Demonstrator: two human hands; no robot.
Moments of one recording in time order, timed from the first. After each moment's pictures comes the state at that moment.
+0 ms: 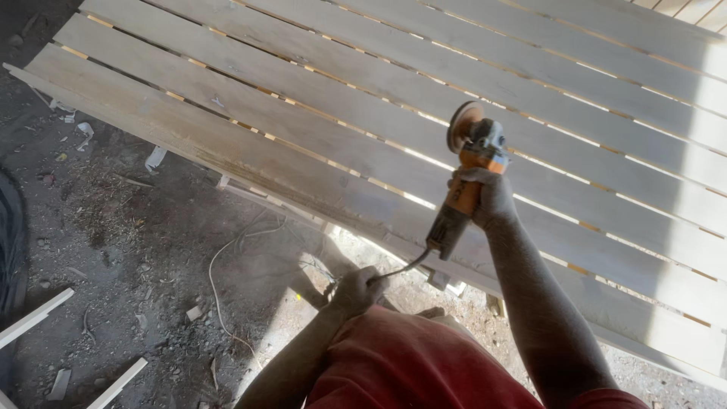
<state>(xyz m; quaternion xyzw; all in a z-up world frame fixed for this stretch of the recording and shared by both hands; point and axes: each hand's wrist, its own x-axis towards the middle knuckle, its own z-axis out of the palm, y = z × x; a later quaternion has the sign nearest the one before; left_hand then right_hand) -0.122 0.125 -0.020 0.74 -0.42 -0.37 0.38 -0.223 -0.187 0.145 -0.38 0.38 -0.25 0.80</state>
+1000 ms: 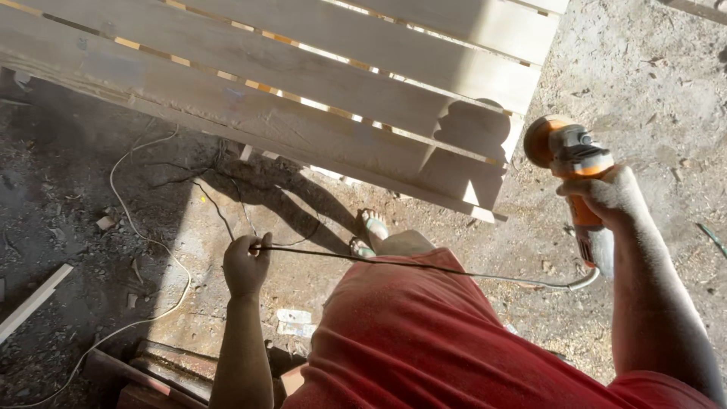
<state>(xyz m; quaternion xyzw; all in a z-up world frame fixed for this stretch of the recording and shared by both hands) -0.536 0.121 0.040 0.89 -0.34 -0.01 0.30 -0.969 -0.384 0.171 -0.65 0.65 0.01 0.40</state>
